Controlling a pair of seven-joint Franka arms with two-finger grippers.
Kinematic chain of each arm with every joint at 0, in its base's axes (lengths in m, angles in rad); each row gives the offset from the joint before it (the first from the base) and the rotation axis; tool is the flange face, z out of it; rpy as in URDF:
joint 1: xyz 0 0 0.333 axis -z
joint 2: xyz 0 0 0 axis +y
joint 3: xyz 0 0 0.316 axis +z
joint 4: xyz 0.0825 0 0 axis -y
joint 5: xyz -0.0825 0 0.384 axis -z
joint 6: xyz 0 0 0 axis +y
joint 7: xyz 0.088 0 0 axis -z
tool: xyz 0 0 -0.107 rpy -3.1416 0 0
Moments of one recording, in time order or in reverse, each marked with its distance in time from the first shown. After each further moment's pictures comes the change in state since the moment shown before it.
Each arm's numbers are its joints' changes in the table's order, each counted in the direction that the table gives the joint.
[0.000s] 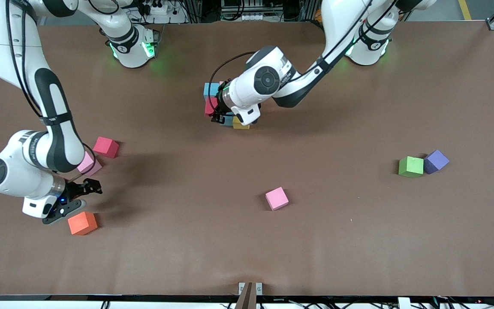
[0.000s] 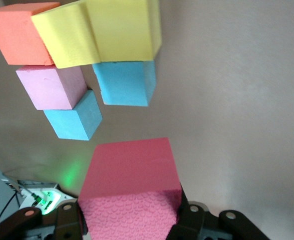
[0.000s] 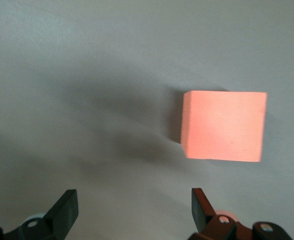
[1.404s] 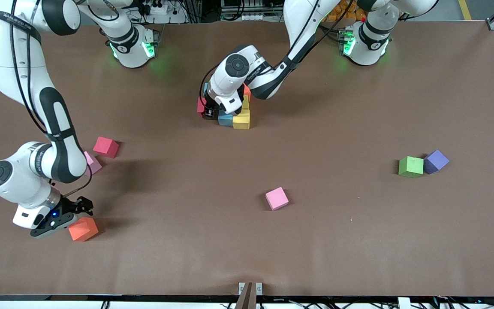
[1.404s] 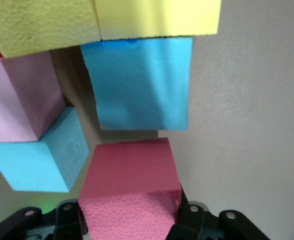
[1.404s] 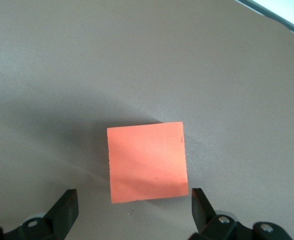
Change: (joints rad) left arm 0.358 0.120 0.248 0.007 -0.030 -0.230 -0.093; right arm 0.025 0.130 0.009 0.087 -0.012 -0.263 0.018
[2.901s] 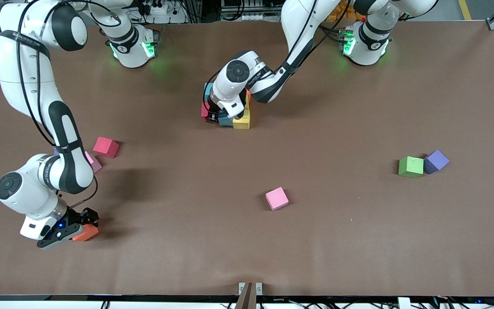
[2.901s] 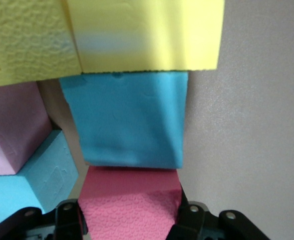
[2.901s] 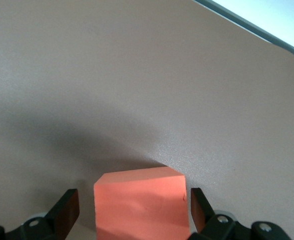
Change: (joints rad) left arm 0.005 0.032 0.019 0.000 -0.003 -0.021 0.000; right arm 0.001 0.130 0.021 0.139 -0.018 -0.046 0.006
